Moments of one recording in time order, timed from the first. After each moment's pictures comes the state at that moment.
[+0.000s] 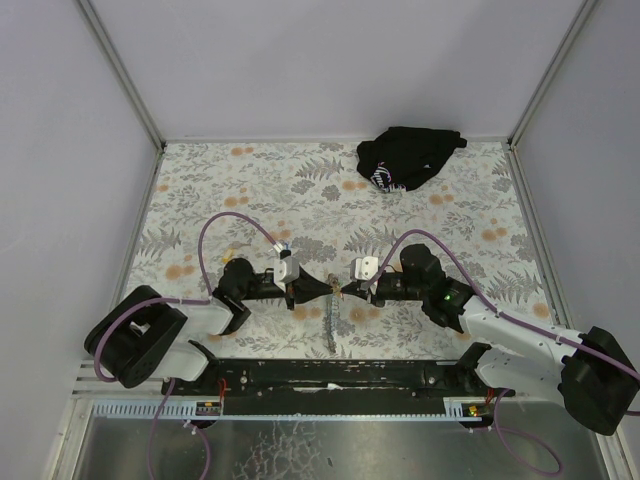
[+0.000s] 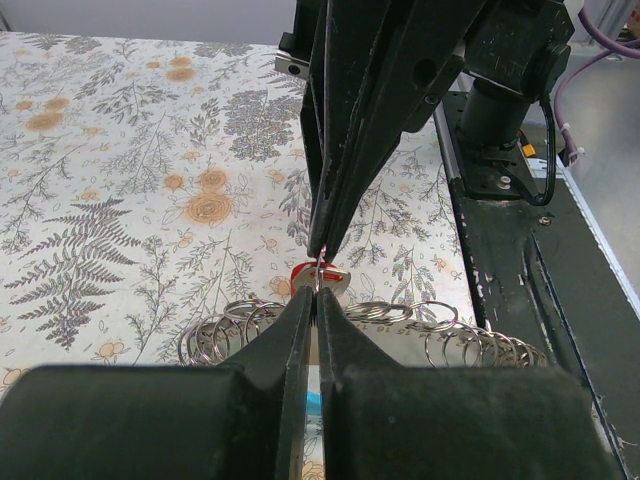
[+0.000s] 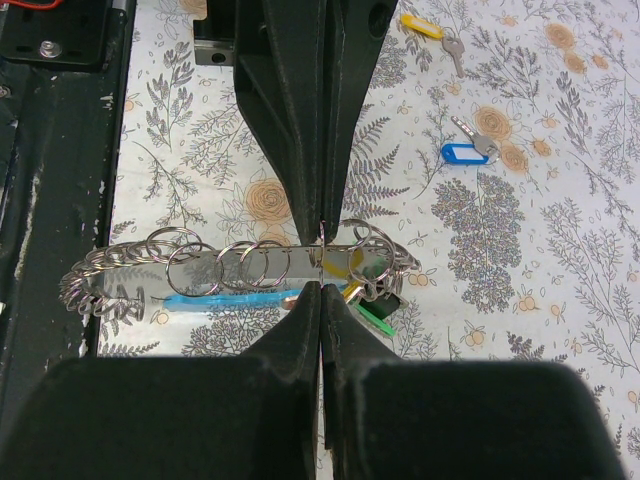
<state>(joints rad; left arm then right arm) -0.61 1.37 0.23 1.22 0.87 -0.08 0.79 1.04 0.49 0.16 -0.58 -0.44</state>
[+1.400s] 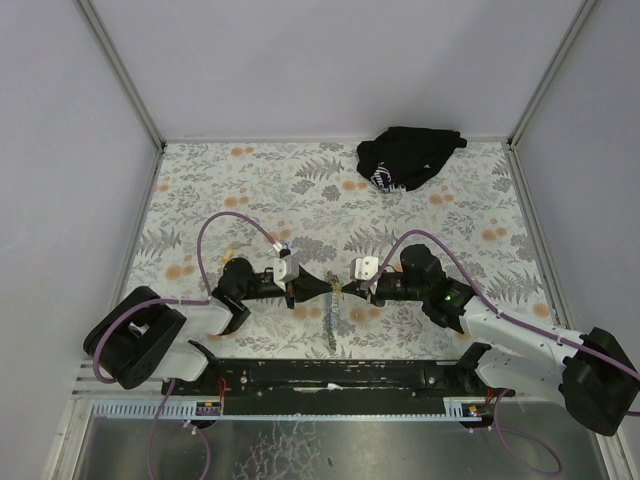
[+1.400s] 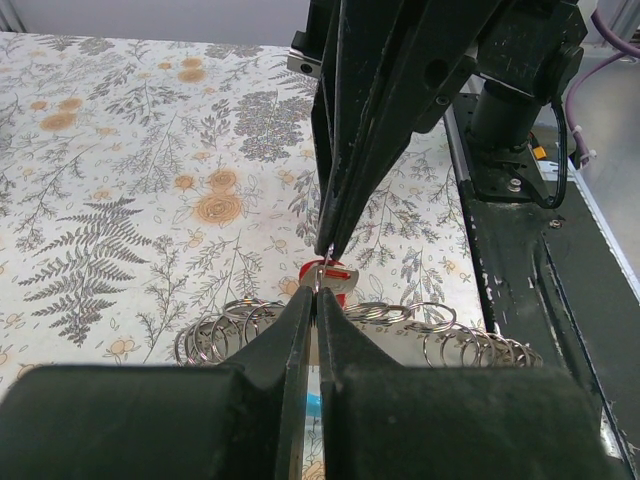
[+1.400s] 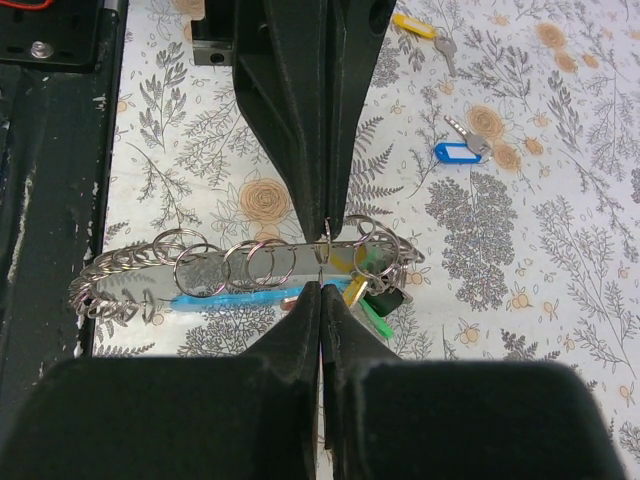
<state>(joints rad) -0.61 1.36 0.23 1.21 0.85 -0.07 0.79 1.04 0.49 0.16 -0.57 -0.44</state>
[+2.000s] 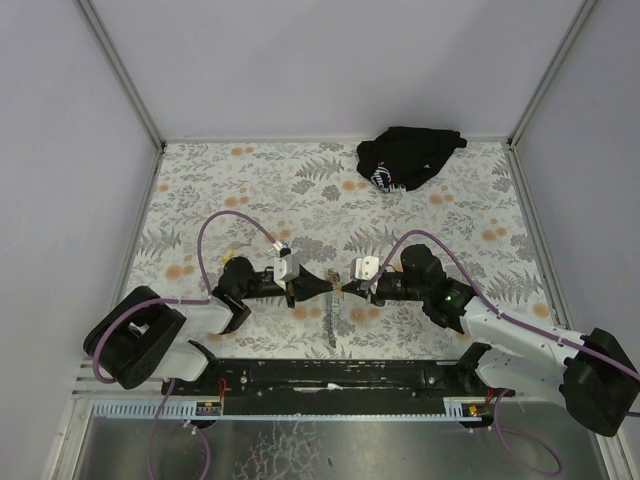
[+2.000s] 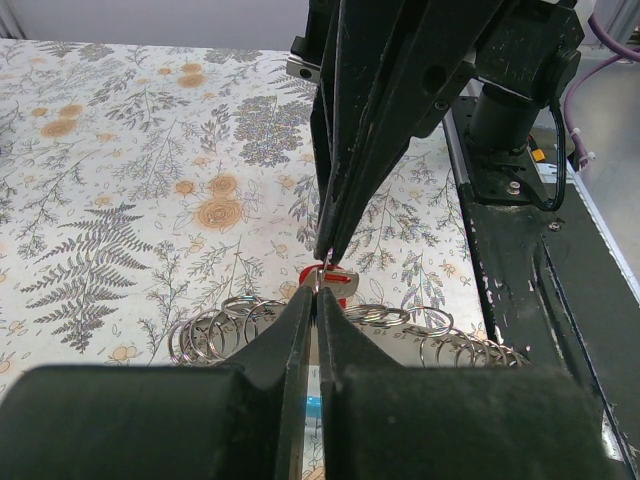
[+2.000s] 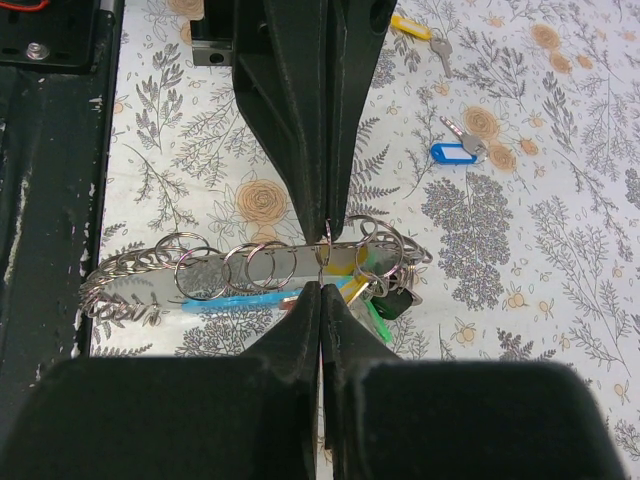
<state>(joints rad) -0.61 1.36 0.25 1.21 0.86 -0.07 0.79 1.03 0.49 0.16 -0.56 -0.44</state>
